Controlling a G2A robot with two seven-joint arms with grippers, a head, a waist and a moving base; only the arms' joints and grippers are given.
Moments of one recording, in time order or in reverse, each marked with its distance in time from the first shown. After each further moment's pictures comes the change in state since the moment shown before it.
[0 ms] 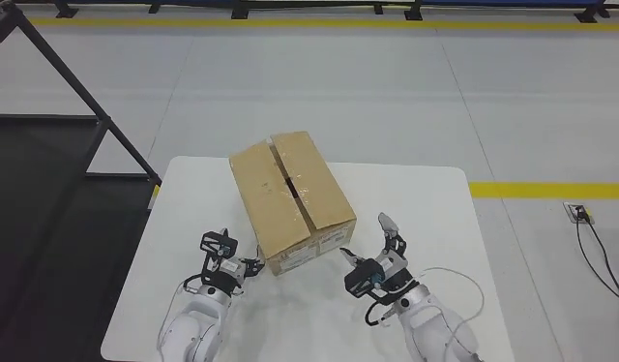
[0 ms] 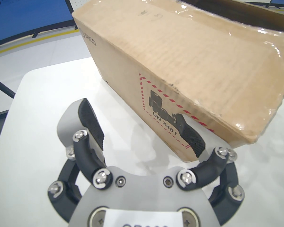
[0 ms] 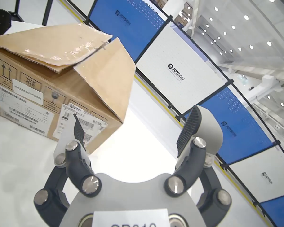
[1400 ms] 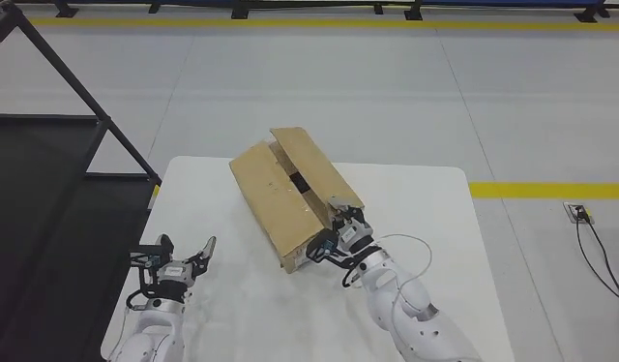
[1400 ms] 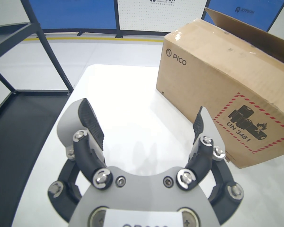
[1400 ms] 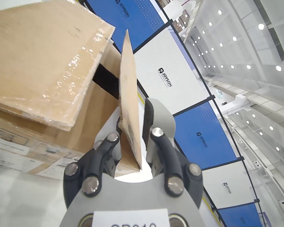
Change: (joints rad) left arm 0.148 0.009 -0.260 -0.071 -0.142 0.038 0.131; right arm 0.303 -0.116 -0.184 0.325 -0.111 0.132 0.064
